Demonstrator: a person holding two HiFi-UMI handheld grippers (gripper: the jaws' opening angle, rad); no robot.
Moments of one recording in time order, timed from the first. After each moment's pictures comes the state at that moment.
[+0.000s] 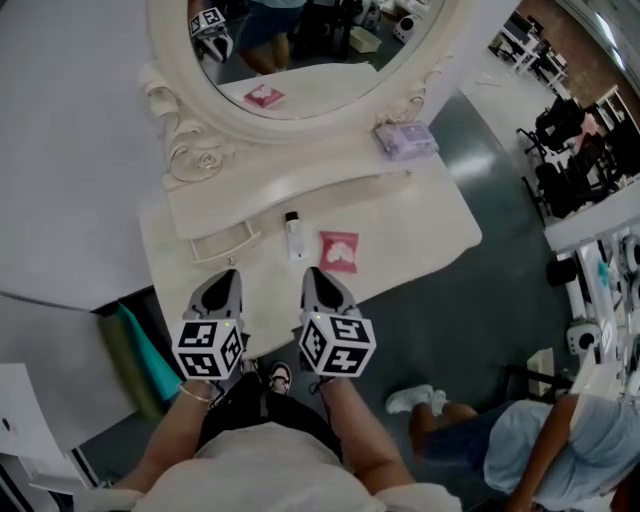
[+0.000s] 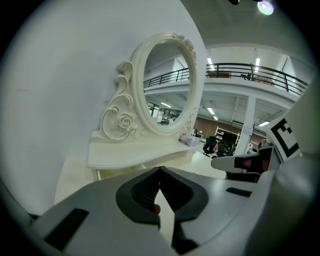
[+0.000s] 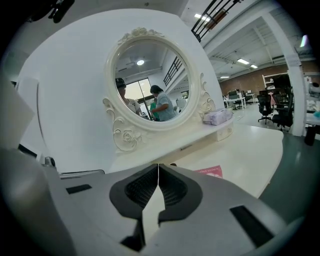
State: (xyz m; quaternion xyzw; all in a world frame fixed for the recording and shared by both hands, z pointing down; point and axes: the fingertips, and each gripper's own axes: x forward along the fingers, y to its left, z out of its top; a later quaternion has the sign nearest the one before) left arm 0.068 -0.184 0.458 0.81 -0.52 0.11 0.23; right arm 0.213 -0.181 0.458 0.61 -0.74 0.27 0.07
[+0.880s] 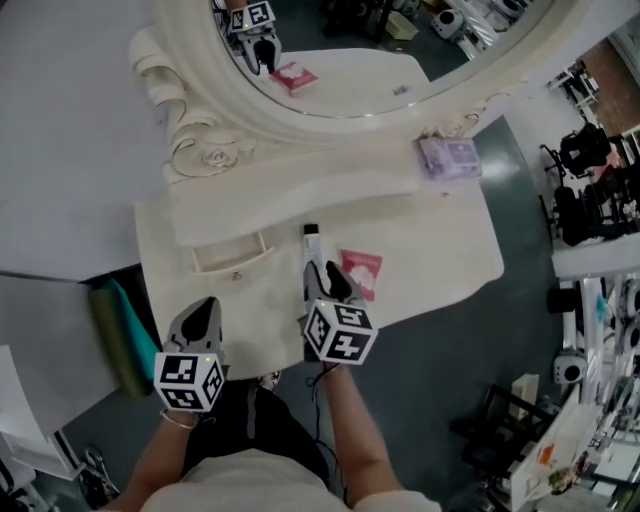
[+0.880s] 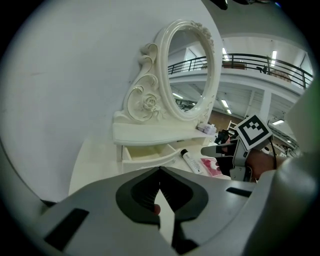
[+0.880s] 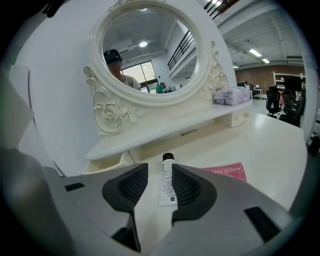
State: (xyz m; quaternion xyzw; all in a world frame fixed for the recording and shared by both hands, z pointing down) left arm 0.011 -0.191 0.526 0.77 -0.56 0.15 0.27; right arm 0.206 -0.272 0.551 0.58 -0.74 0.30 0.15
